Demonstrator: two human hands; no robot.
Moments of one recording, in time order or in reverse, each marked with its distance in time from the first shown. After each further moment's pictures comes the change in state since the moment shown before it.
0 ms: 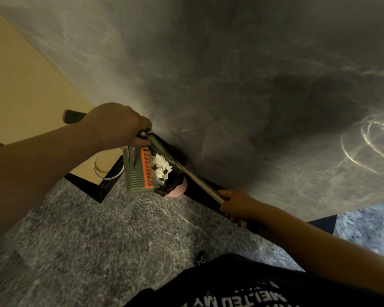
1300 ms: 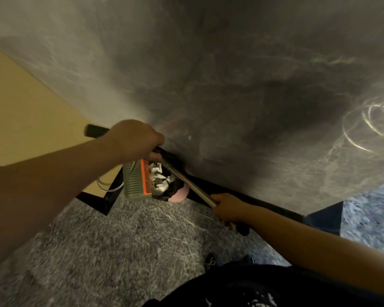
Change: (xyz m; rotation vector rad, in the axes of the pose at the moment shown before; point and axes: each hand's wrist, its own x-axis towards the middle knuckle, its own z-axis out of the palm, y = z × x) left_hand 0.035 0.051 -0.025 0.057 -0.162 0.113; right_hand 0.006 0.007 0.014 0.009 -0.001 -0.047
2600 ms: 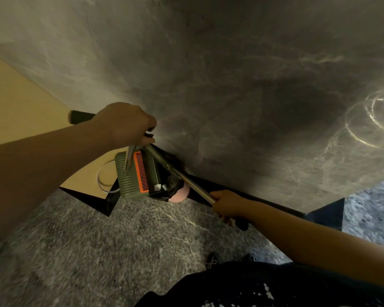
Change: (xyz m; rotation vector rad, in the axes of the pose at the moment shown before) left_hand 0.014 -0.021 -0.025 0.080 0.023 -0.101; right_hand 0.008 0.005 -0.015 0.037 -0.033 0.026
